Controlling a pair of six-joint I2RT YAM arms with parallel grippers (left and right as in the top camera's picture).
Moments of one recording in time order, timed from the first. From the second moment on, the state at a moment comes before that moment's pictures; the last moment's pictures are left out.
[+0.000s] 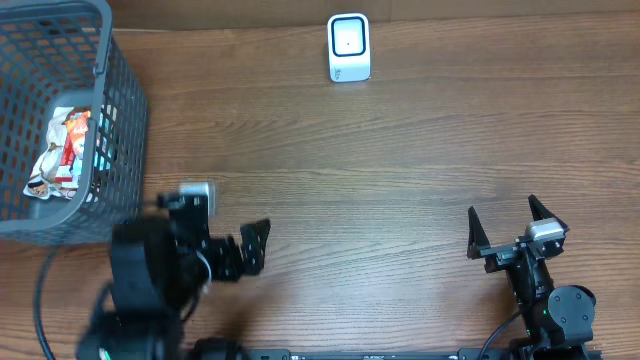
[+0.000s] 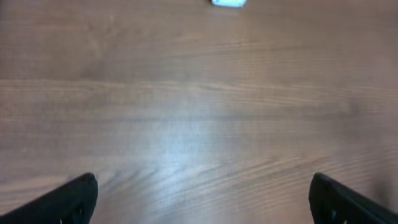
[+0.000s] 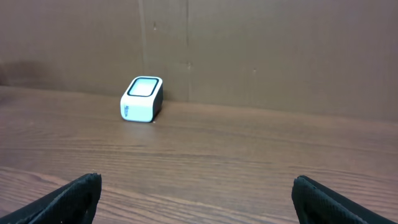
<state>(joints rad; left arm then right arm) 0.00 0.78 1.13 -1.17 0.25 -0.11 0.13 0.01 0.02 -0.03 -0.07 -0.01</state>
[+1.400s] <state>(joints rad) 0.71 1.77 2.04 -1.07 0.12 -0.06 0.13 0.01 0.02 -0.03 -0.07 -0.01</state>
